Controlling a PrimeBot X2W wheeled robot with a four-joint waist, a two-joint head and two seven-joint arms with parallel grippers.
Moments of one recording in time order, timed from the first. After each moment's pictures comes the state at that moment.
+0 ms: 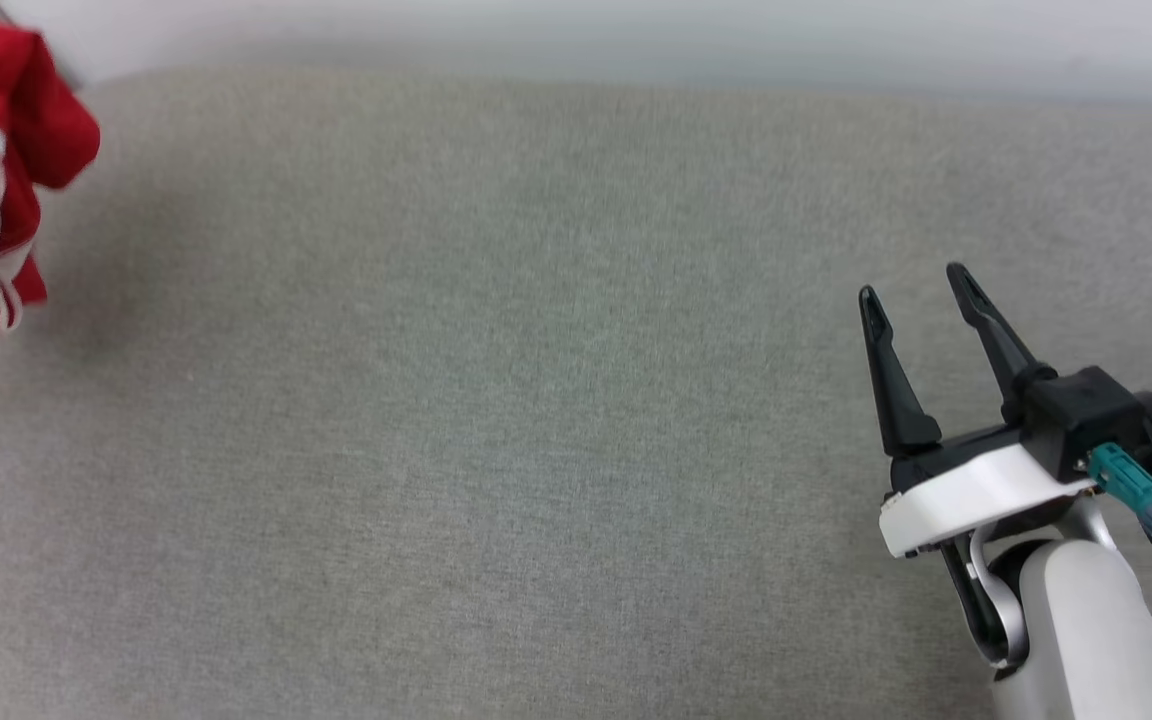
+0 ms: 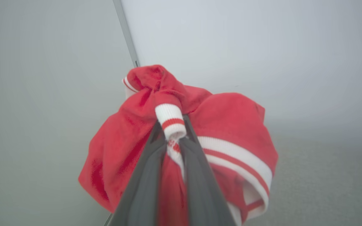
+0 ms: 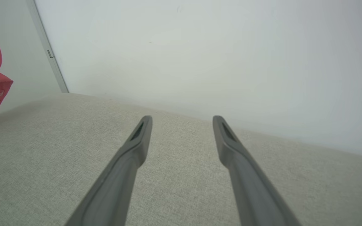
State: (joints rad) left arm -0.87 0.61 -0.05 0.71 -0.48 -0.07 0.11; right arm -0.29 -0.05 0.07 0.11 0.01 0.13 -0.14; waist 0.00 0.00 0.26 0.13
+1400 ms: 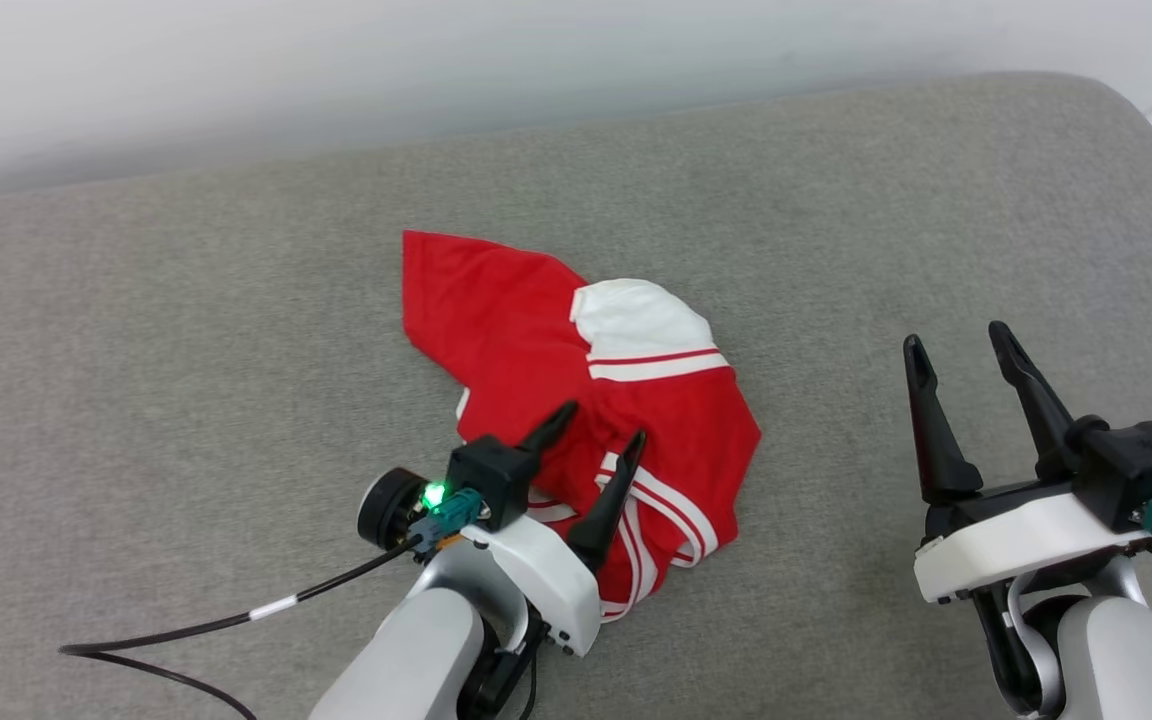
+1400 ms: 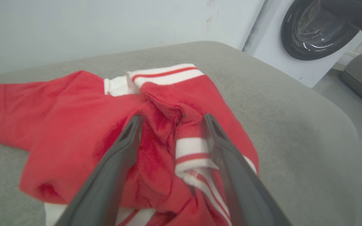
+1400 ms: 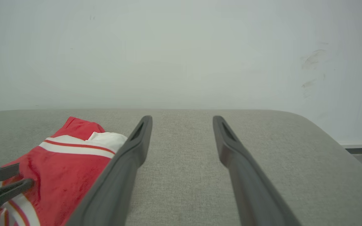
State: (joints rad) left arm -0.39 0.12 -0.58 0.40 -0.40 -0.08 -0.14; right arm -0.18 -0.05 0.01 0.04 0.09 0.13 -0.11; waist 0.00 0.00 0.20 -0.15
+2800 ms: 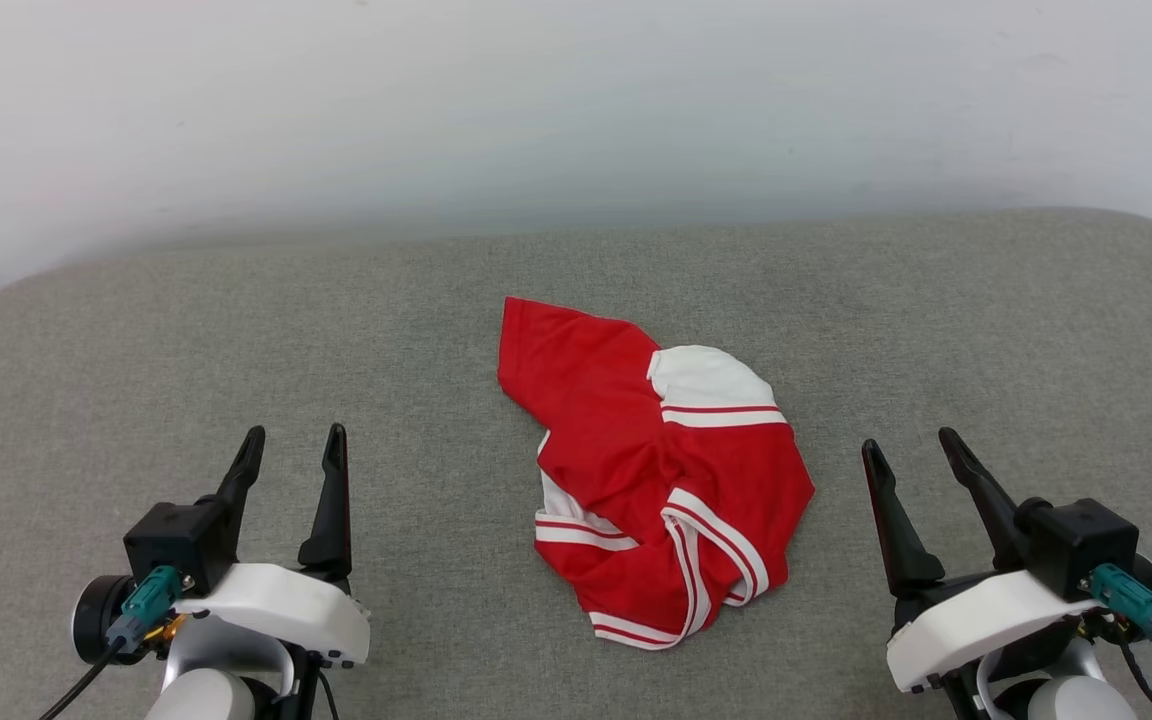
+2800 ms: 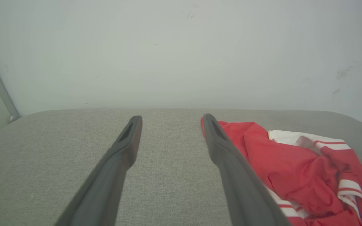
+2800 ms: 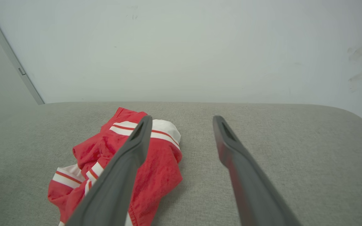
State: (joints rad) left arm -0.12 0.34 -0.28 0.08 -0.48 0.16 -0.17; right arm -0.05 -0.05 0.06 0.06 0.14 0.13 -0.07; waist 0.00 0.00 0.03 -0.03
